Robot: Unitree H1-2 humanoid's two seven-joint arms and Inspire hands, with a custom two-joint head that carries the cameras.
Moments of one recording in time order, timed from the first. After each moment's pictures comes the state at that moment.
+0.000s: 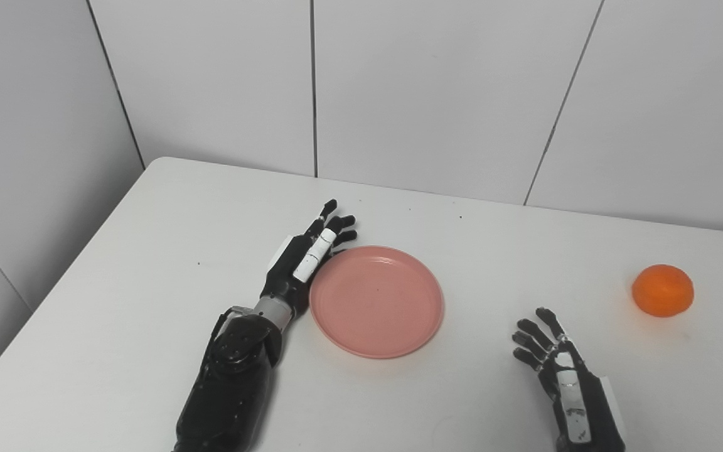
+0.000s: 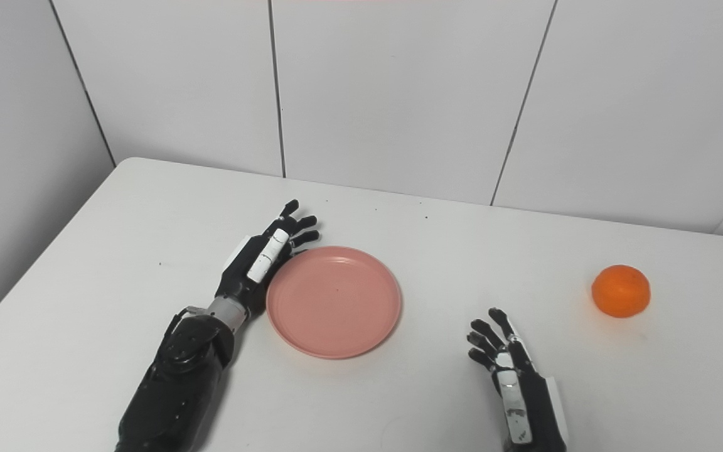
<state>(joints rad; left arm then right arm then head) -0.37 0.08 0.04 0.30 -0.17 0.07 -0.15 0.10 0.01 0.07 -0.11 0.05 -0.05 0.10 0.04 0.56</state>
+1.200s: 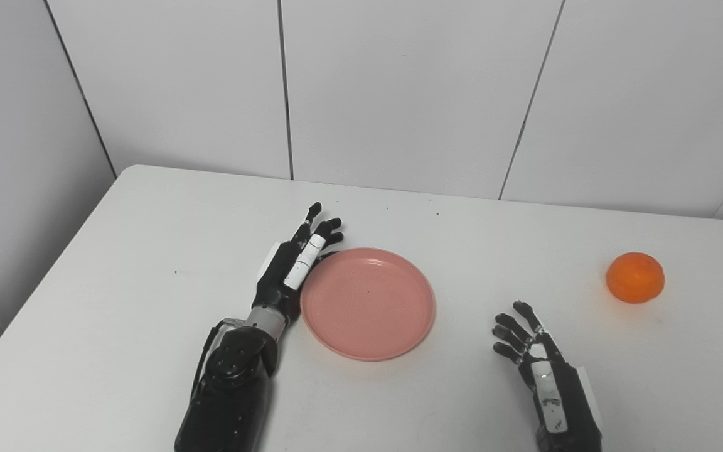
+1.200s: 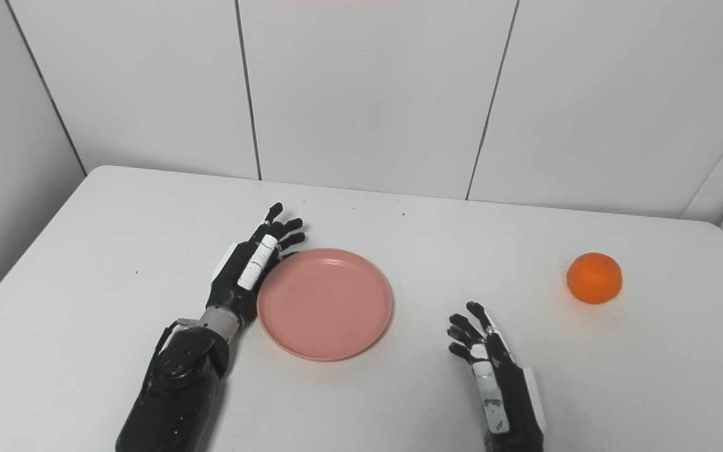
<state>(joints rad) -0.36 0.01 0.02 0.30 -0.12 0.05 -0.09 0.10 0.03 0.09 -0.11 0.02 -0.04 0.05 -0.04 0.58</state>
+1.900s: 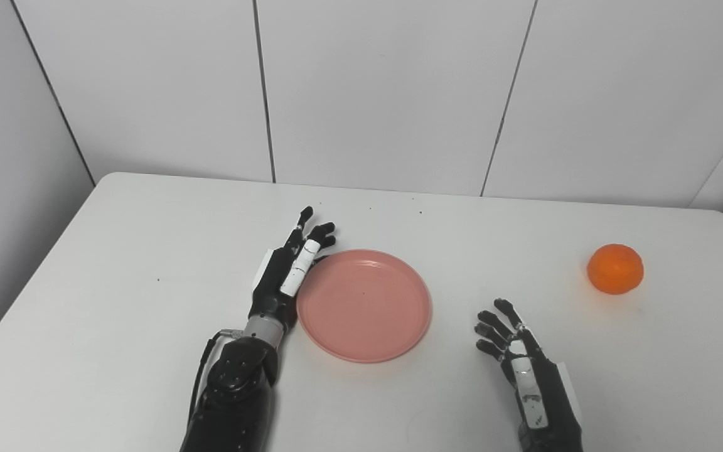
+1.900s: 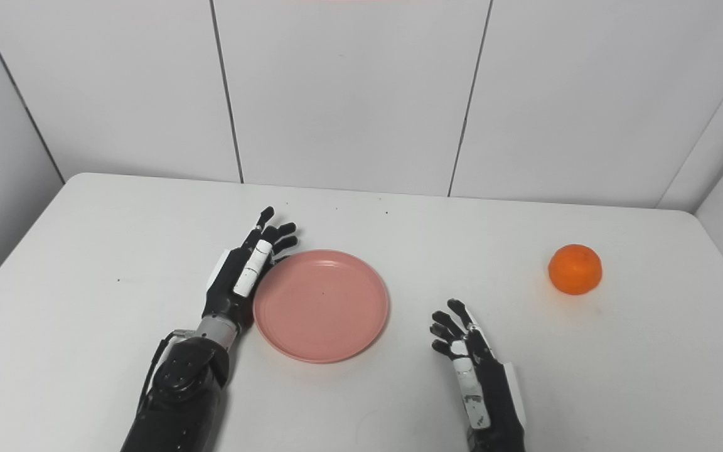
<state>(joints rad) -0.34 -0.02 0.01 0.28 -0.08 0.05 -0.07 0.12 0.05 0.11 -0.12 0.00 -0.04 0.03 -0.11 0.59</state>
